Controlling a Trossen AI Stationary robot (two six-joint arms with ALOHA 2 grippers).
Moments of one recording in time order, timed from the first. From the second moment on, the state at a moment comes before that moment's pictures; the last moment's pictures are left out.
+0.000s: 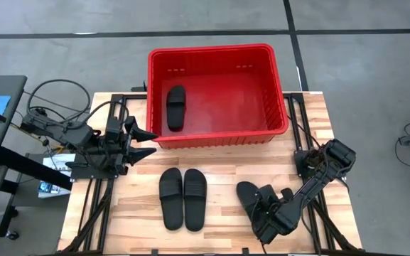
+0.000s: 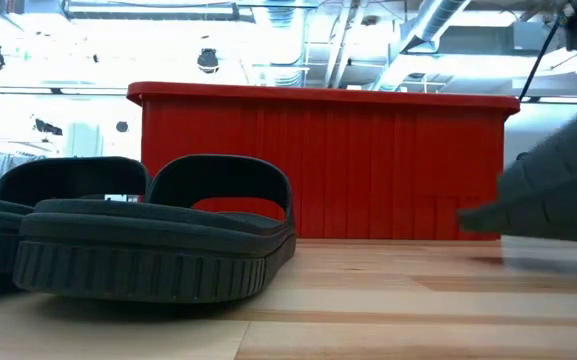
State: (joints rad) left arm -0.43 0.79 0.97 -0.11 -0.47 -0.35; right arm 0.83 1.87 1.27 -1.22 0.32 1.98
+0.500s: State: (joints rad) left arm -0.43 0.79 0.97 -0.11 -0.47 -0.36; right arm 0.77 1.87 1.57 -1.57 0.57 1.98
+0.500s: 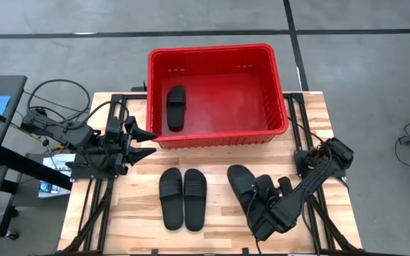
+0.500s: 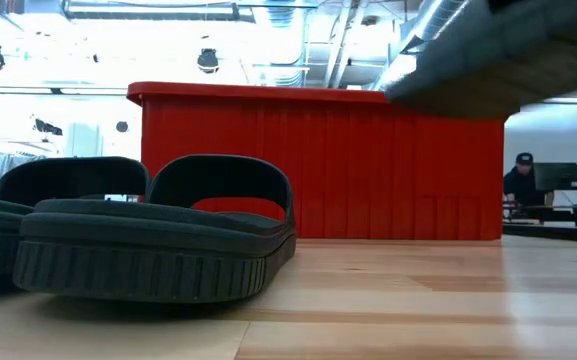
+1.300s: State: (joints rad) left arm -0.43 0.79 0.97 -0.12 -0.45 -0.46; right arm 0.57 1.85 1.73 -1.57 1.00 1.56
